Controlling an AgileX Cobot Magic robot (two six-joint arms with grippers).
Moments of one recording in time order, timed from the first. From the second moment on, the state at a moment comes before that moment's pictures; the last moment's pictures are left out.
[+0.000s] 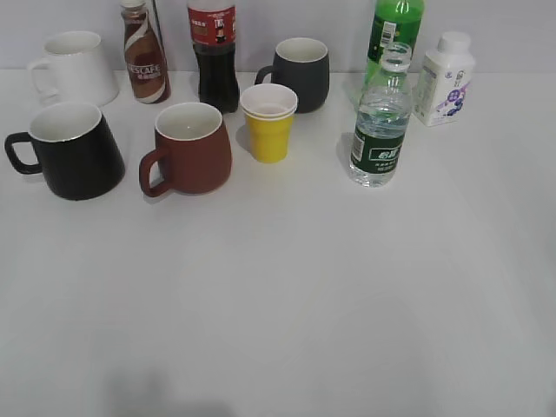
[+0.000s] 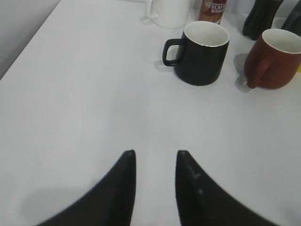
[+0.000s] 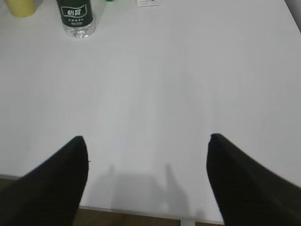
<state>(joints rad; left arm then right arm) -0.08 -0.01 -0.53 0.09 1.07 -0.20 0.14 -0.01 -0.50 0.00 1.04 -0.02</state>
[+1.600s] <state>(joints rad) -0.08 0.12 -0.52 0.12 0.27 -0.20 0.14 -0.01 -0.50 0.00 1.04 -0.02</state>
